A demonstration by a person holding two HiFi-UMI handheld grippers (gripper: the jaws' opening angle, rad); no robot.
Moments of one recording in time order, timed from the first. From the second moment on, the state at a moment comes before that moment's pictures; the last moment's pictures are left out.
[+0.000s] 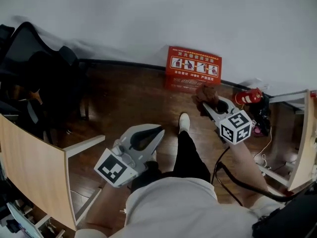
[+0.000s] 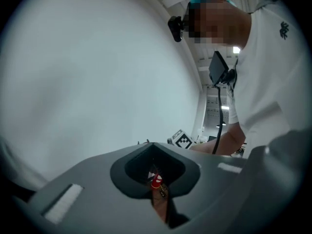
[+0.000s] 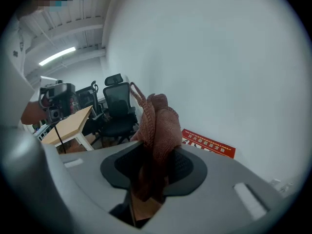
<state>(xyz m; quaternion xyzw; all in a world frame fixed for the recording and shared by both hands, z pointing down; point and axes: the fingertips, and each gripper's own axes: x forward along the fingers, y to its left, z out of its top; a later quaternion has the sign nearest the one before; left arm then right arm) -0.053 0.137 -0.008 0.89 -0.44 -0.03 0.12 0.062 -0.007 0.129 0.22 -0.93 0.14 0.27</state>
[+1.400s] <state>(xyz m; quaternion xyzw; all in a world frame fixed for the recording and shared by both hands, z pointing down) 0.115 -0.175 0.210 0.93 -0.27 0.06 0.26 0.184 -0.307 0.446 0.30 -0.85 0.33 0.28</state>
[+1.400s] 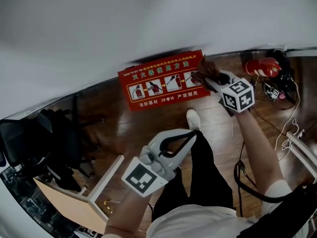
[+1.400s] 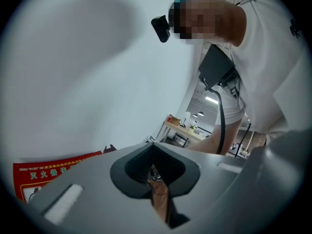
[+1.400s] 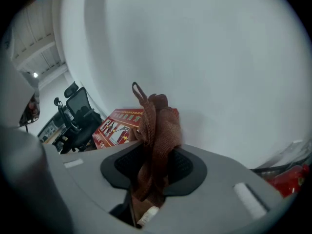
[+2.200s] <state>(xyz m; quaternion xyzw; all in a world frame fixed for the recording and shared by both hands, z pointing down) 0.192 -0.188 0.318 0.93 -0.19 0.09 0.31 0.209 -0.315 0.604 0.21 -0.85 0.48 0.07</state>
